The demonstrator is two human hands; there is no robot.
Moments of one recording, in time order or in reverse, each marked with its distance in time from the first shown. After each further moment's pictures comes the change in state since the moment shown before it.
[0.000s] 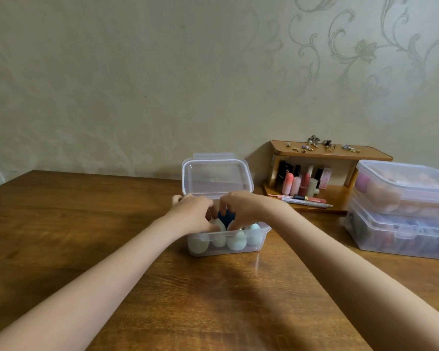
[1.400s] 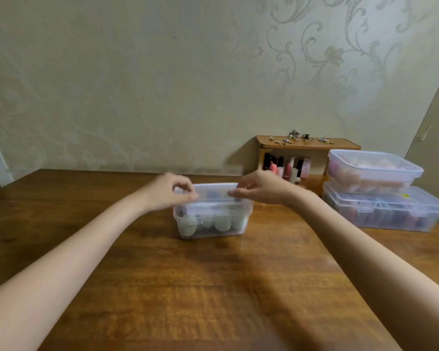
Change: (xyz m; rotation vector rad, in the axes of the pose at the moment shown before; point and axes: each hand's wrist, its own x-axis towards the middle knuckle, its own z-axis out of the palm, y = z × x) left_hand -0.057 -0.023 -0.037 -0.461 0.067 0.155; right_hand -0.081 0.013 -0.010 0.340 0.268 0.054
